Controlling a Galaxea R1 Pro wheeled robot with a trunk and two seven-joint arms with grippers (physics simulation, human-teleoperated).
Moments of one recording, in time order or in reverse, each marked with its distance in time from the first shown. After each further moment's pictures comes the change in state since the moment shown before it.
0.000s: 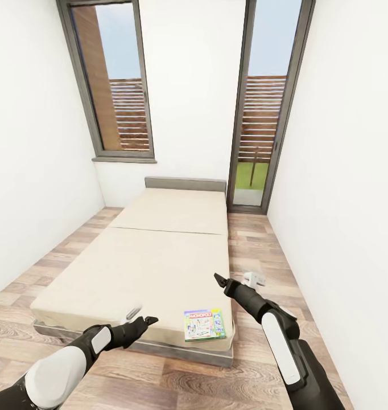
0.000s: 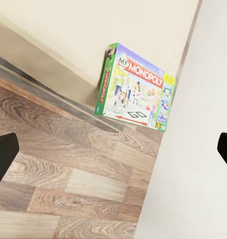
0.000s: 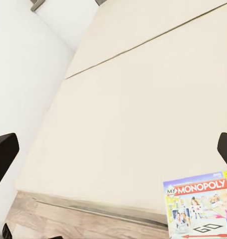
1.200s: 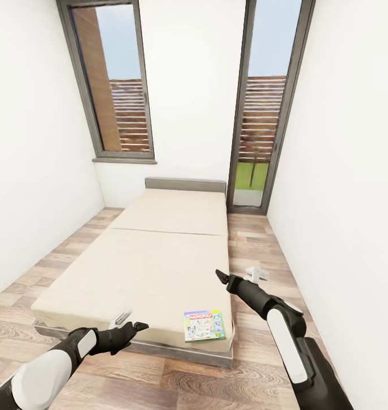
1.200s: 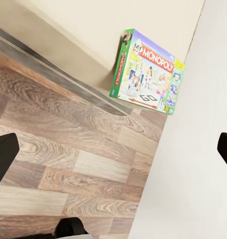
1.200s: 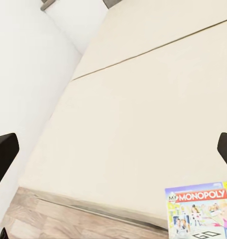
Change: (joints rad) left arm 0.017 0.068 -0.021 -0.017 -0.036 0.106 -0.082; right arm 0.000 -0.025 0.007 -0.083 0.002 0.064 0.005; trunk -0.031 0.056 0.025
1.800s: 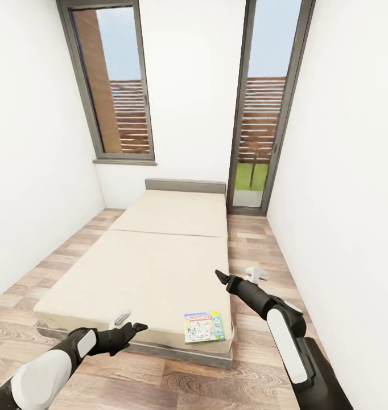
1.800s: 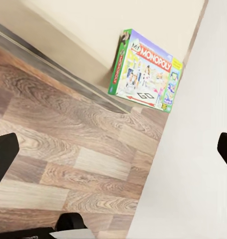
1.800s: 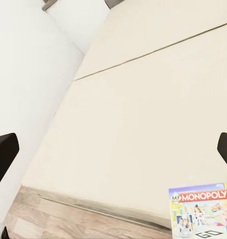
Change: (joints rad) left arm 0.000 0.001 0.004 0.001 0.001 0.006 0.022; right arm 0.000 -0.001 0.002 -0.001 0.000 0.005 0.000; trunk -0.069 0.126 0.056
